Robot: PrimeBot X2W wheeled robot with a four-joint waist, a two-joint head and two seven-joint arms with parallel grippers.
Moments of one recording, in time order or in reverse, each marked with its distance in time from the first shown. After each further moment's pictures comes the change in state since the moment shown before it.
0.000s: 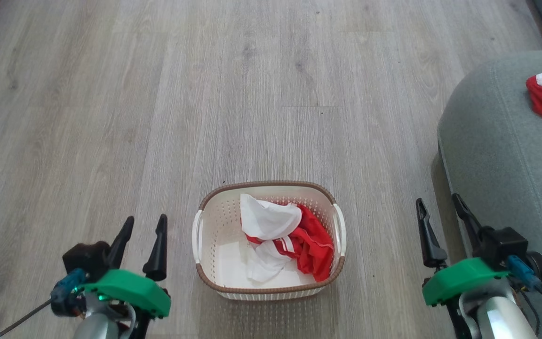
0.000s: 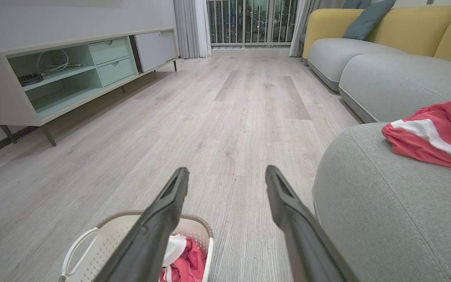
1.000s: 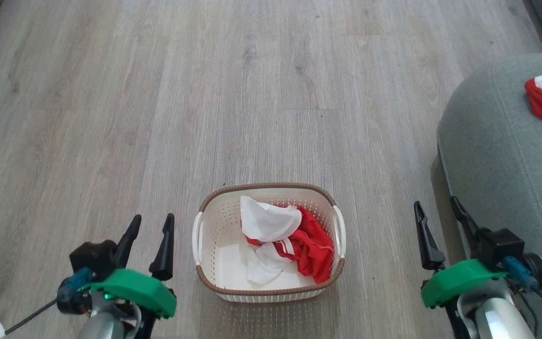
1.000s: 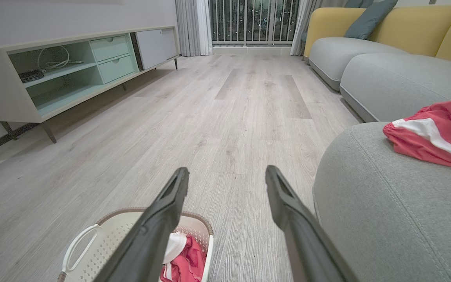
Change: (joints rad) left arm 0.000 -0.008 -0.019 -0.011 0.006 -0.006 0.000; right arm 0.000 0.000 0.005 0.015 -0.008 0.000 0.000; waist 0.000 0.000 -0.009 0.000
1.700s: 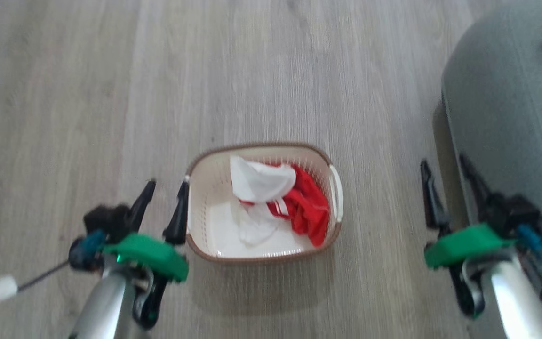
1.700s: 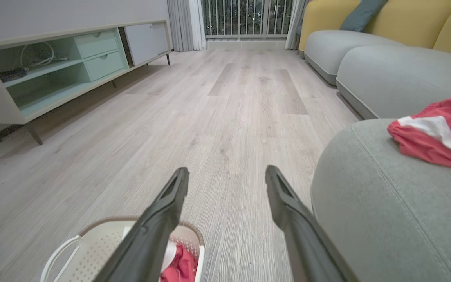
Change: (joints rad) left arm -0.094 -0.002 -0.046 0.034 -0.002 0.000 0.000; right arm -0.065 0.000 -0.009 -0.044 -0.001 0.000 0.000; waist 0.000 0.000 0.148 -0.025
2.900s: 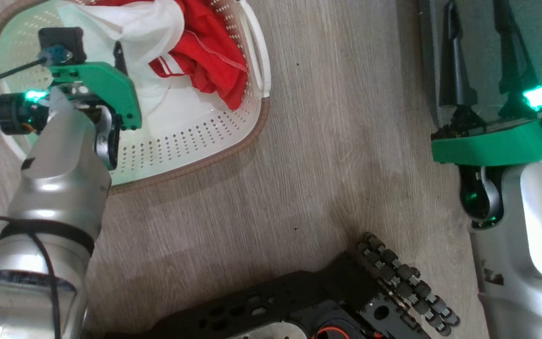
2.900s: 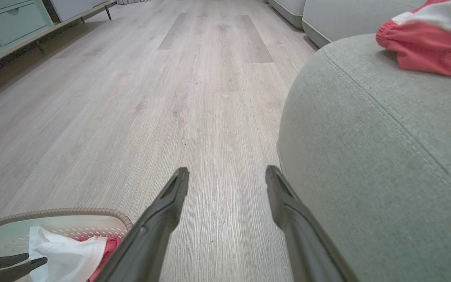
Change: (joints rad) left arm -0.827 0.053 -0.143 0.732 -0.008 0.244 0.080; right arm -0.344 -0.001 0.063 -0.232 0.161 0.000 0.000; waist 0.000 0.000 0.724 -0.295
